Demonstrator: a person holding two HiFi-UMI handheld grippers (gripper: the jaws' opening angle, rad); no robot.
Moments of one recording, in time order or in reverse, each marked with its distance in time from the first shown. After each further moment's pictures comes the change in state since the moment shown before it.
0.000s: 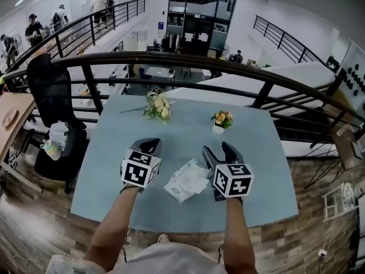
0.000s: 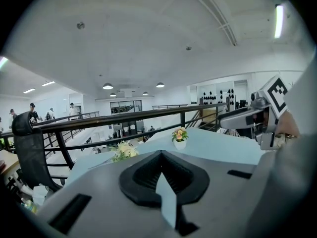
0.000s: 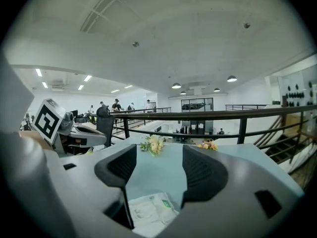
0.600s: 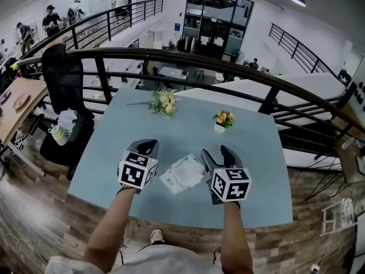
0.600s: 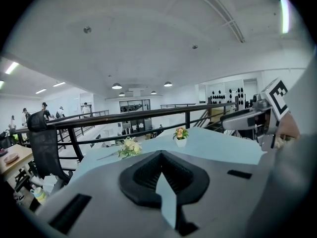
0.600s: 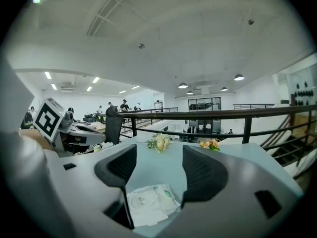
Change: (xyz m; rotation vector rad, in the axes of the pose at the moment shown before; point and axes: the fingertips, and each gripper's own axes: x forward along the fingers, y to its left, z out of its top) left arm -0.039 -0.033 -0.013 -0.041 0.014 0.107; right arm -0.037 -0.002 -0.014 -0.018 -0.003 0.092
